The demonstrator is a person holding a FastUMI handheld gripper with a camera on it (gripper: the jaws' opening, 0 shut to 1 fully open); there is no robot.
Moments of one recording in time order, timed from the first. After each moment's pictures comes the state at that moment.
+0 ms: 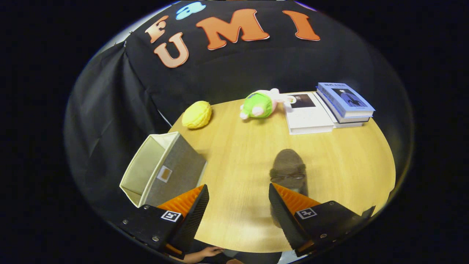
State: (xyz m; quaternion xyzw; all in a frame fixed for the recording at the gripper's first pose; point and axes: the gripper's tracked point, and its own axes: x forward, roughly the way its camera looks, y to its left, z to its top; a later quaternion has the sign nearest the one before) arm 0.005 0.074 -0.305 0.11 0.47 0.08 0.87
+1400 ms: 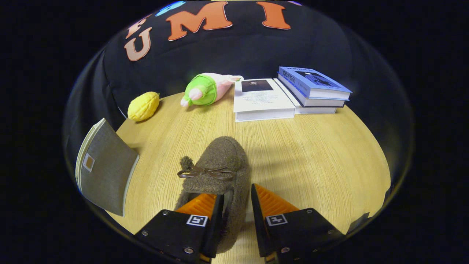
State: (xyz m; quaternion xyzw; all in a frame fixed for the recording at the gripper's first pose) arm 0.024 -0.022 -0.411 0.05 0.47 -0.02 0.88
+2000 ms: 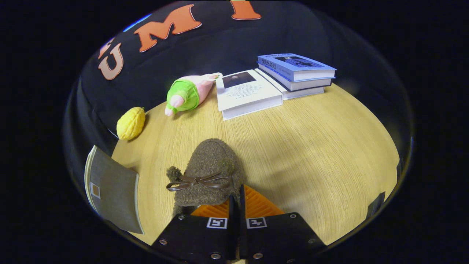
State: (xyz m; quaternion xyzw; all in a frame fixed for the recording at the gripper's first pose) arm 0.024 -0.013 -0.409 0.14 0.49 -0.07 0.85
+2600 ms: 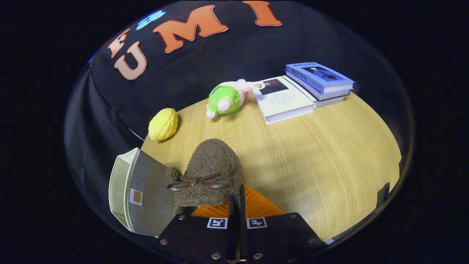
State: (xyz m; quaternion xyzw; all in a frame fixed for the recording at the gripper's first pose) arm 0.029 0.093 -0.334 0.16 0.49 -0.02 0.86
